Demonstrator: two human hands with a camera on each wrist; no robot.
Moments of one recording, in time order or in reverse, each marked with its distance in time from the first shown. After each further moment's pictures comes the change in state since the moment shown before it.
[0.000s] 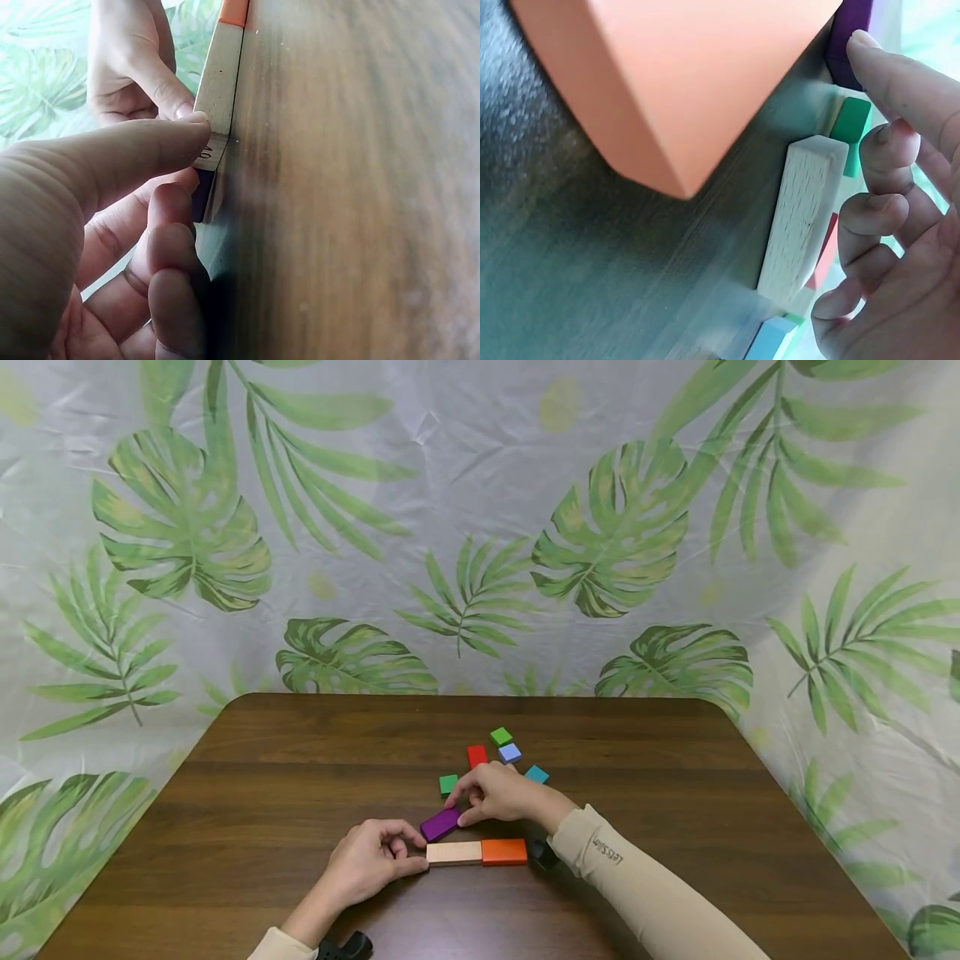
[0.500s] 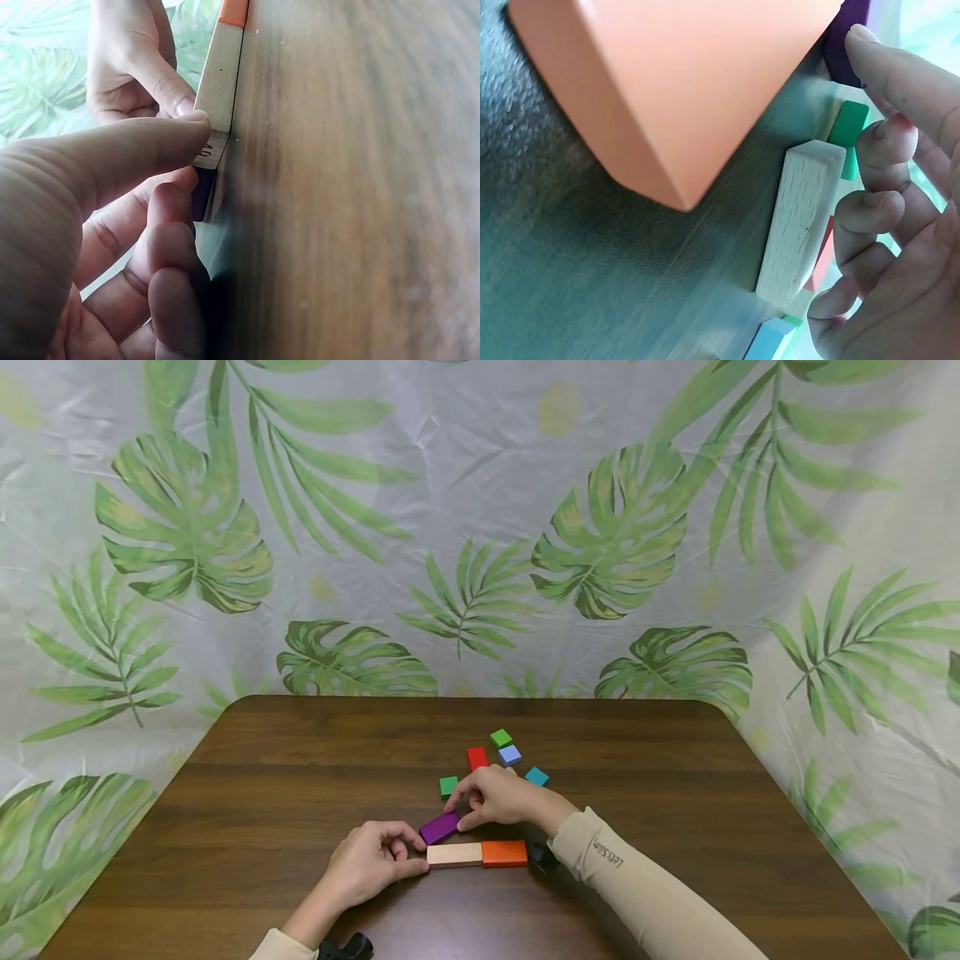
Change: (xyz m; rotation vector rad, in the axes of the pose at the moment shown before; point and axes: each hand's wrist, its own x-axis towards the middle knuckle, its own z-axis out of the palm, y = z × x) left_hand 0.001 -0.001 0.001 -0.011 -0.013 0.002; right_hand -0.001 -0.001 0.002 0.020 -0.006 -0.015
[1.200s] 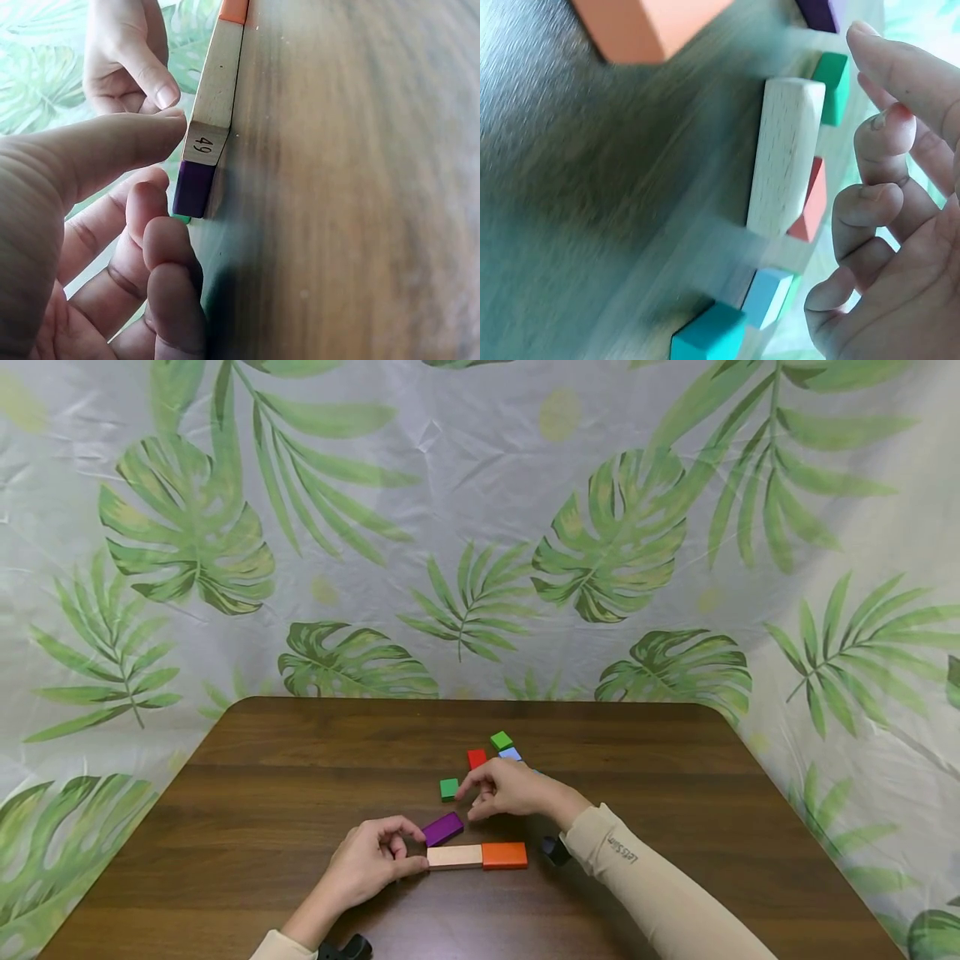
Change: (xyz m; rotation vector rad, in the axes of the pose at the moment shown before) left_hand 0.001 -0.001 -0.001 -0.029 0.025 0.041; right_hand -0.008 0.010 -0.018 0.120 0.000 -0.005
